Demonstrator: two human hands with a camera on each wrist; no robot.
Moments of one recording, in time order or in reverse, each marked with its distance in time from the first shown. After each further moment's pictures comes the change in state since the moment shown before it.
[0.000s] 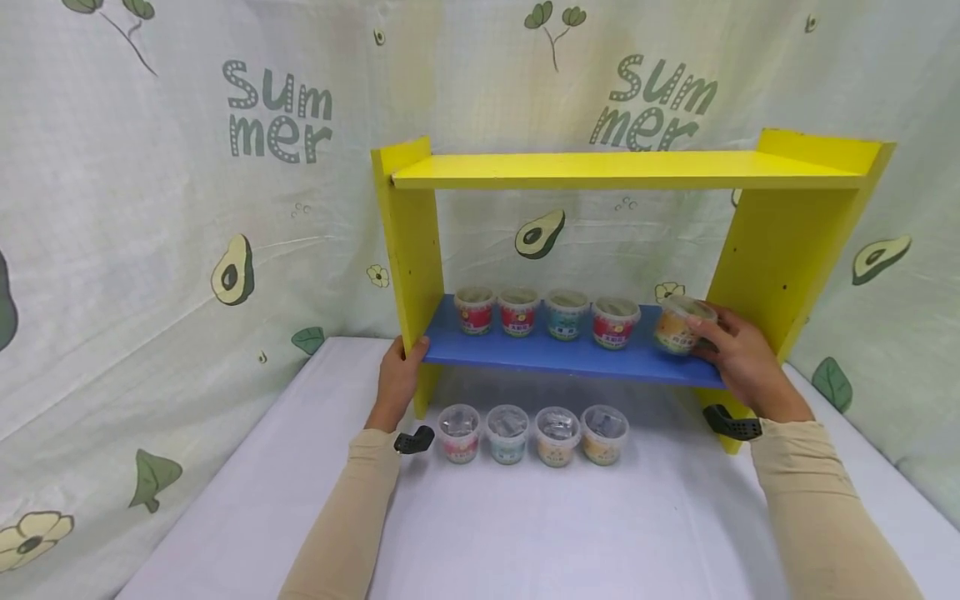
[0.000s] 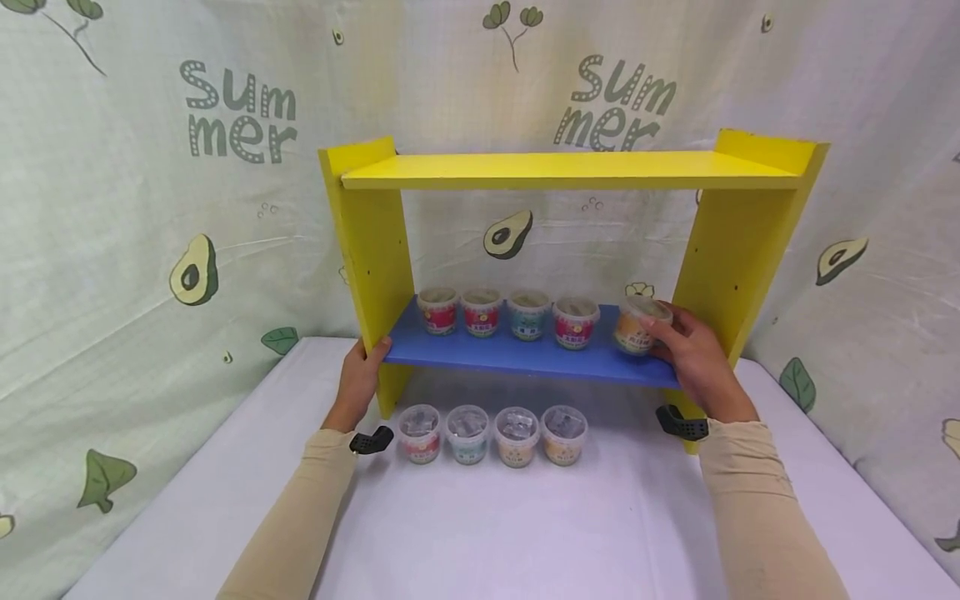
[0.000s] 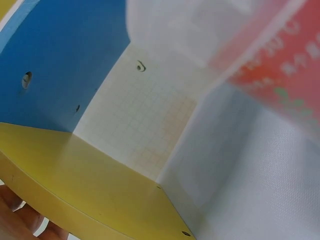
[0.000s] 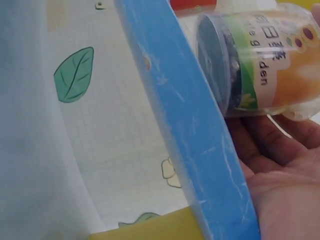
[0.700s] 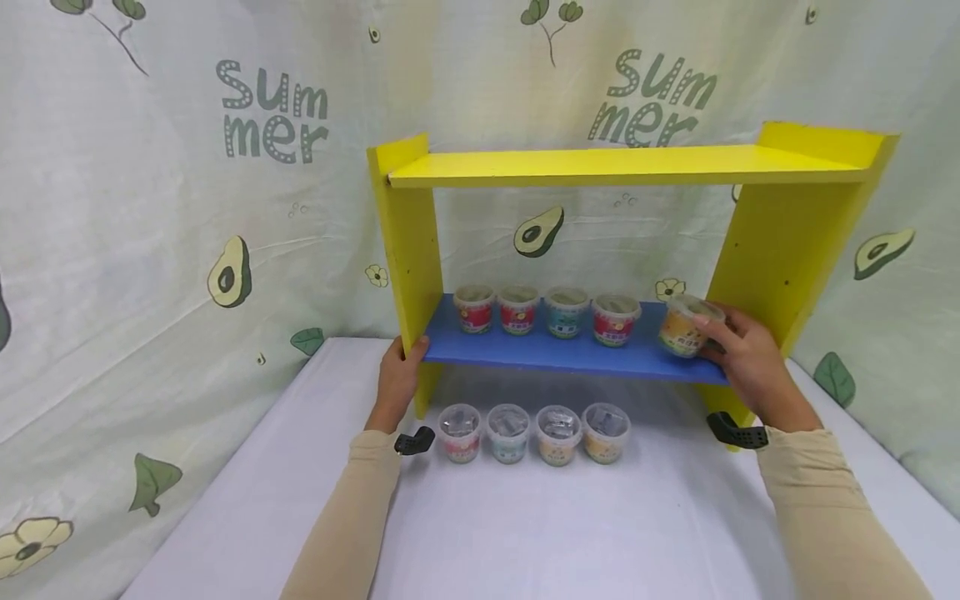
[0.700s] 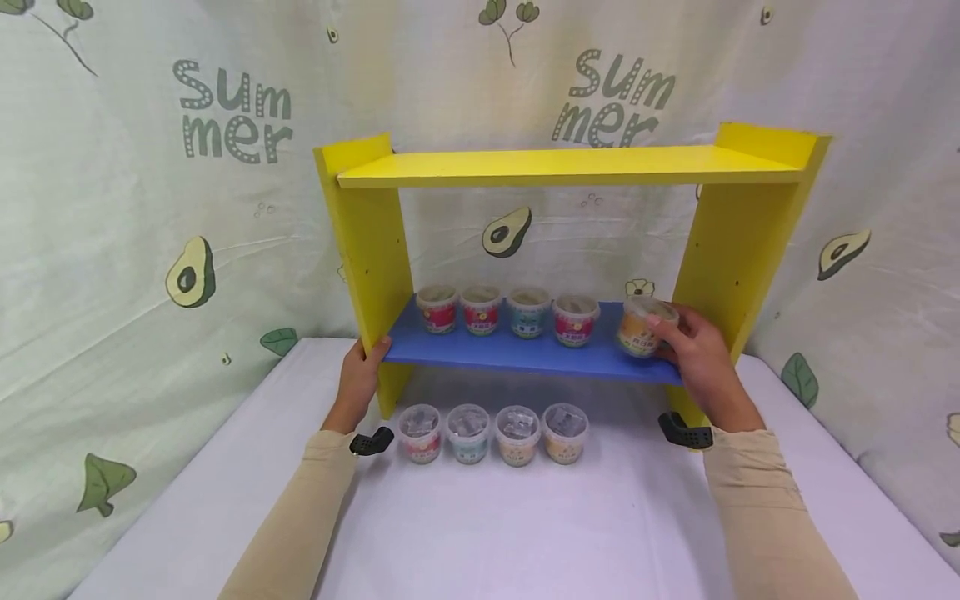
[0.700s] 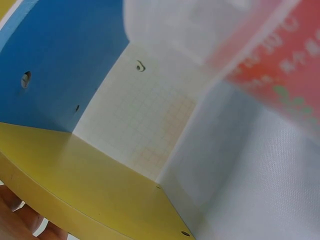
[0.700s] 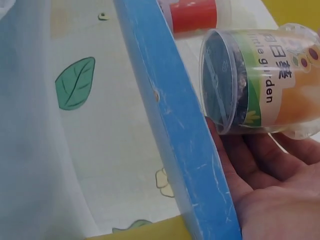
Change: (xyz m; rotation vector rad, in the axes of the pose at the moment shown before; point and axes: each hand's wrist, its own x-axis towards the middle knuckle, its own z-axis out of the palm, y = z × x) left_hand 0.004 0.001 0.001 -0.010 0.004 -0.004; right_hand -0.014 -0.003 0.003 0.040 0.054 -0.056
